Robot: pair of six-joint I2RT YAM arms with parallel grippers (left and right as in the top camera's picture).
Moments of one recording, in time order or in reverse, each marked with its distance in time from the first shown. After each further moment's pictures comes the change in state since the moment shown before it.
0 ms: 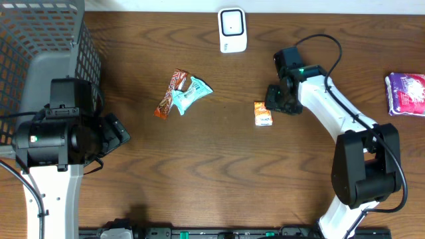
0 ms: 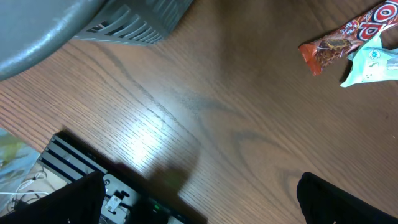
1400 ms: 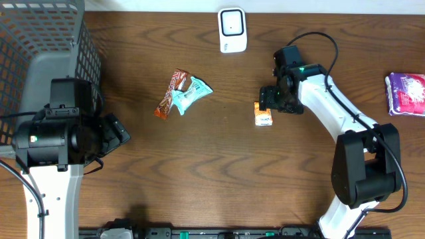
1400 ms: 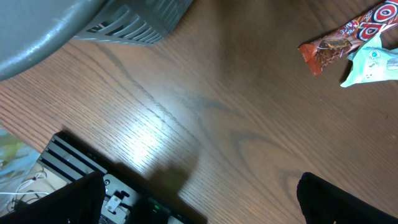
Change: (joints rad) left arm 0.000 0.000 0.000 0.000 0.000 0.000; right arm 0.000 0.000 0.003 -0.011 -0.036 -0.137
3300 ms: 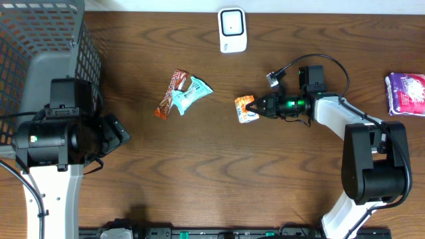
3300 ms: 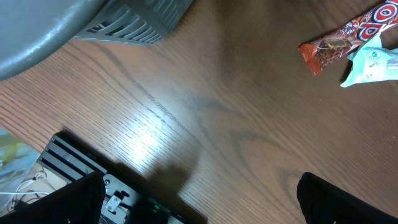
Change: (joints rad) left arm 0.000 0.000 0.000 0.000 0.000 0.000; right arm -0.164 0.000 -0.331 0.591 -1.027 -0.111
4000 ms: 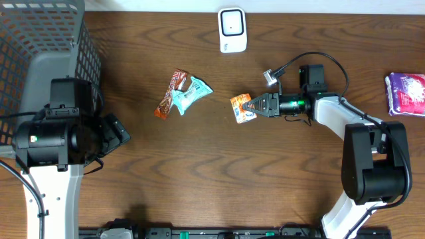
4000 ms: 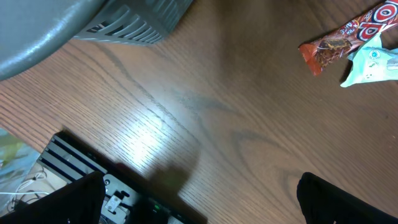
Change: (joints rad) left arm 0.000 0.000 0.000 0.000 0.000 0.000; right arm 0.000 0.000 0.000 0.039 -0.196 -0.065
